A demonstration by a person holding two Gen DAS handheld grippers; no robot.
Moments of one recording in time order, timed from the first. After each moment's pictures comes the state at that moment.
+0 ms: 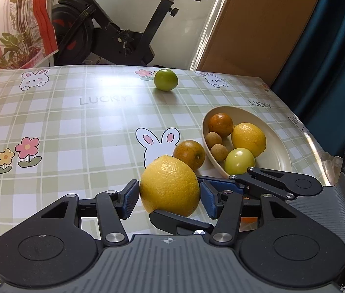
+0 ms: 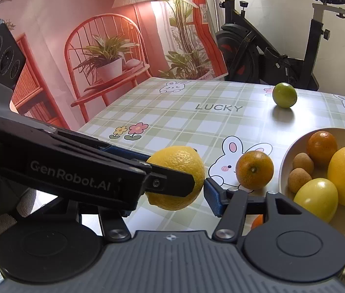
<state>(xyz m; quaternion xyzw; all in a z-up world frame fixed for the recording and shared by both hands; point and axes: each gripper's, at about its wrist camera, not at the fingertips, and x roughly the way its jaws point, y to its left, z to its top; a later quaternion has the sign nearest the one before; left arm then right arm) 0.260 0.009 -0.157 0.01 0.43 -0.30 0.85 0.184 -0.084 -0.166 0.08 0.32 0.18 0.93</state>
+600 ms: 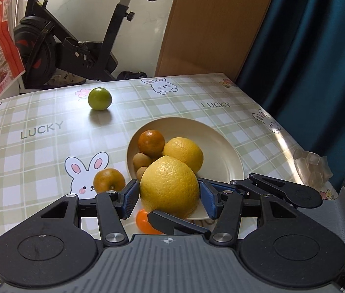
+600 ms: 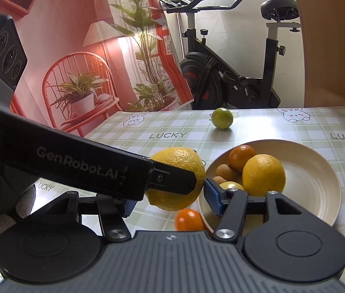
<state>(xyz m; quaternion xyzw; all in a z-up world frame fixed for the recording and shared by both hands) 0.231 -0.091 -0.133 0.05 0.41 -0.36 0.84 0.133 -0.158 -0.140 0.11 0.27 0.10 0.95</state>
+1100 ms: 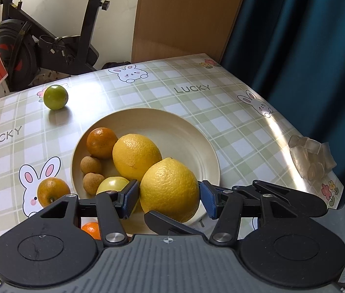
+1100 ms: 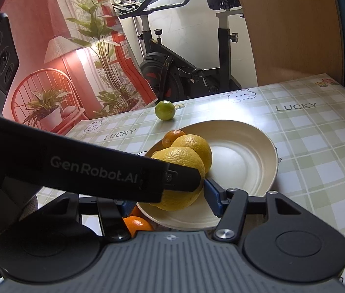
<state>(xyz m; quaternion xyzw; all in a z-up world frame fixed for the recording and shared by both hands) 0.222 -0.163 -0.157 0.09 0.43 -0.36 0.82 0.107 -0.221 -0.156 0.17 0.28 0.03 0.95</state>
